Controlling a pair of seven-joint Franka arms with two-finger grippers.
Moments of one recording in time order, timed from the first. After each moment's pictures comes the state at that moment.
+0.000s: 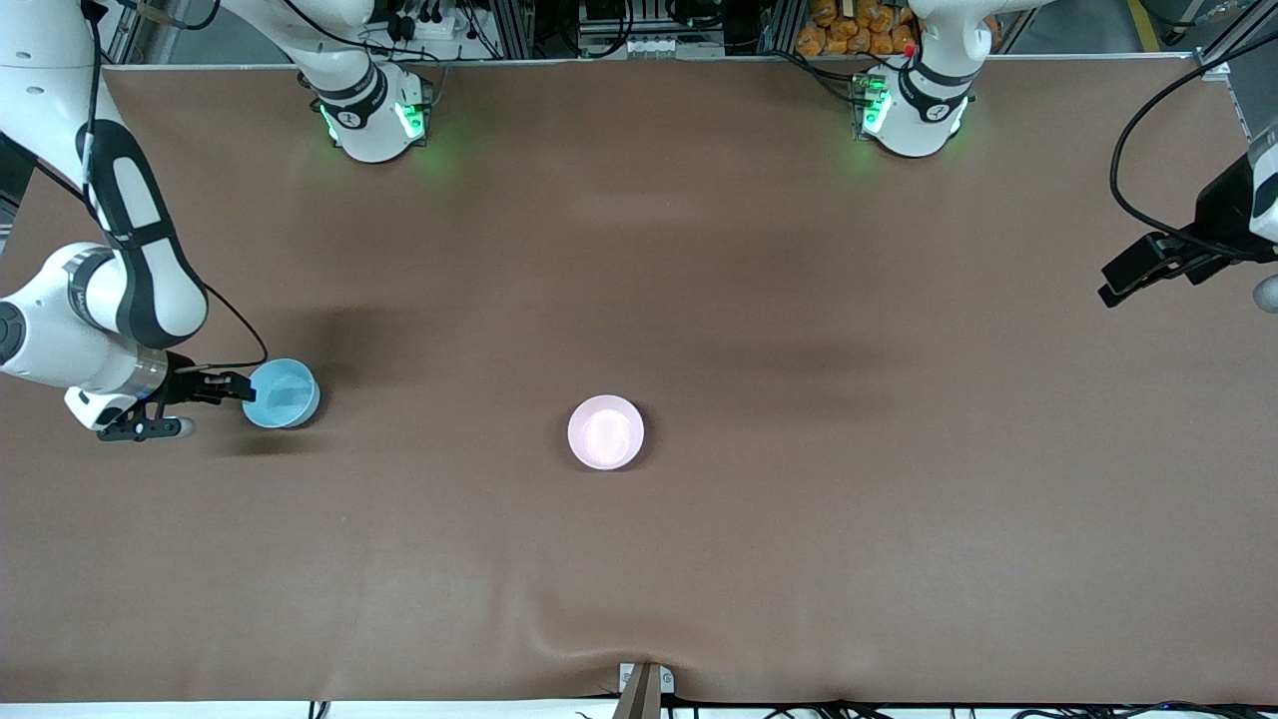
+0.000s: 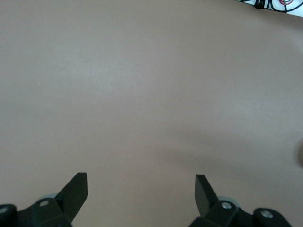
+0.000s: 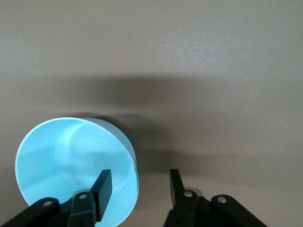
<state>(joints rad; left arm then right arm) 0.17 0.00 -0.22 -1.58 0.03 1.66 -0.30 -0.22 0.45 -0.05 -2.00 0.12 2.34 -0.42</state>
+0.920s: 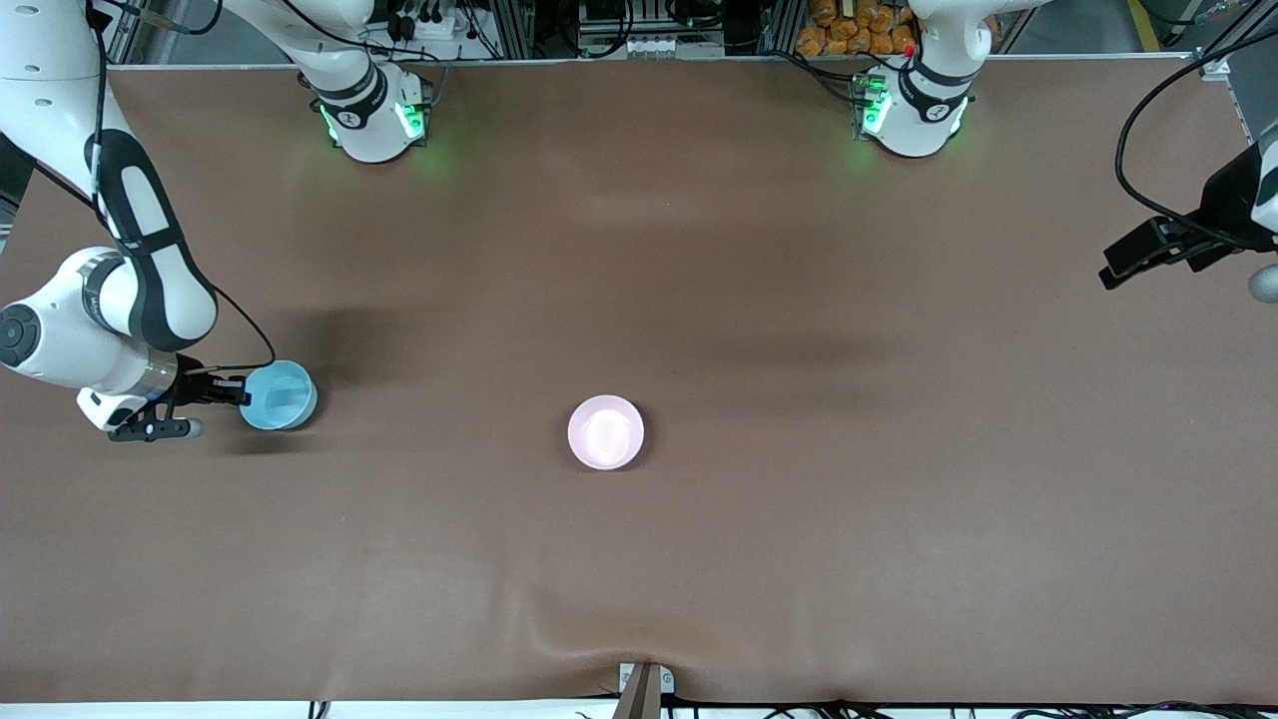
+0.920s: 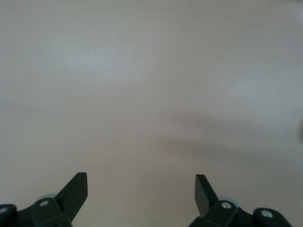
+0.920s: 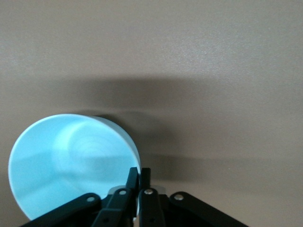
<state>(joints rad) 0.18 0.00 -0.22 -1.57 0.01 1.58 -0.22 -0.22 0.47 -0.05 -2.01 0.15 2.38 -0.42</state>
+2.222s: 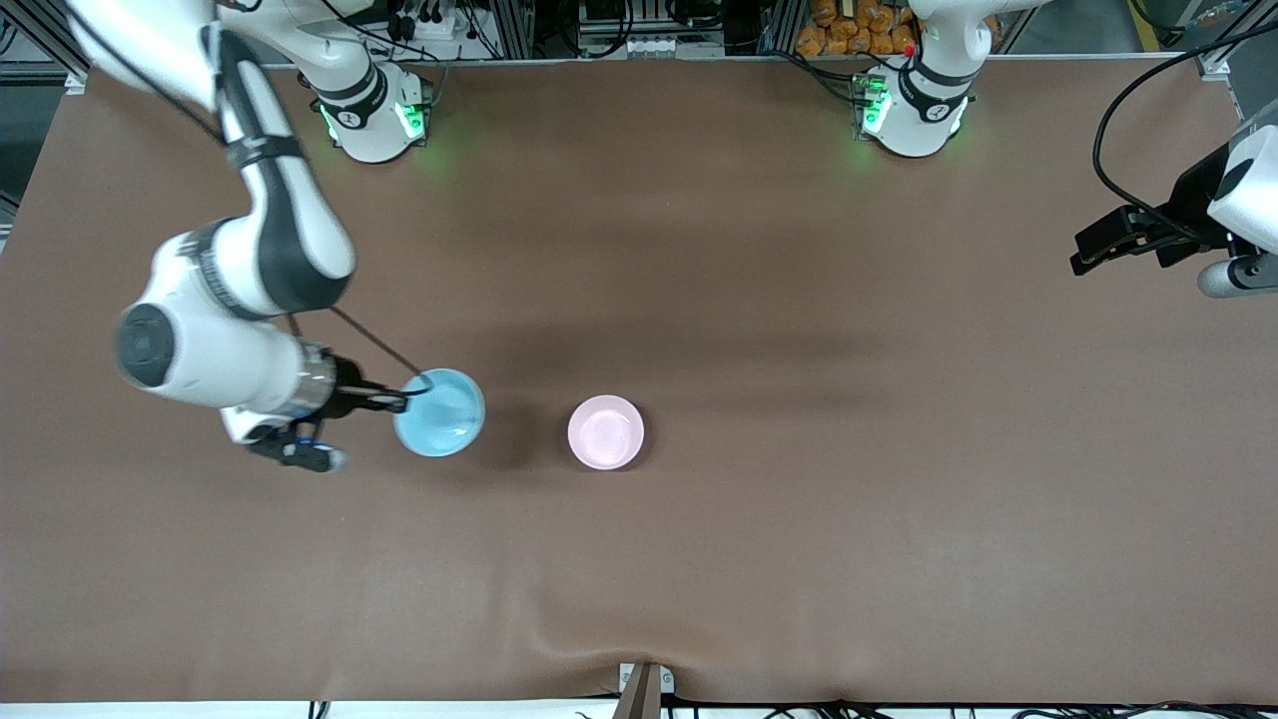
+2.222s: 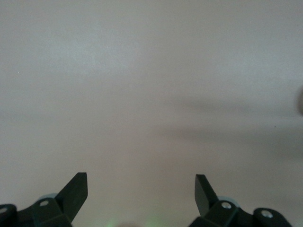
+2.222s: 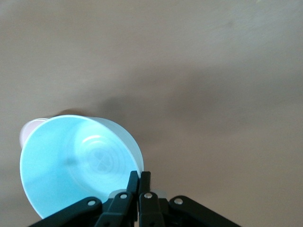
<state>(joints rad) 0.18 -0.01 -0.23 -1.59 -0.03 1.55 -0.16 0.28 0.43 0.00 -1.60 0.29 1.97 0.45</state>
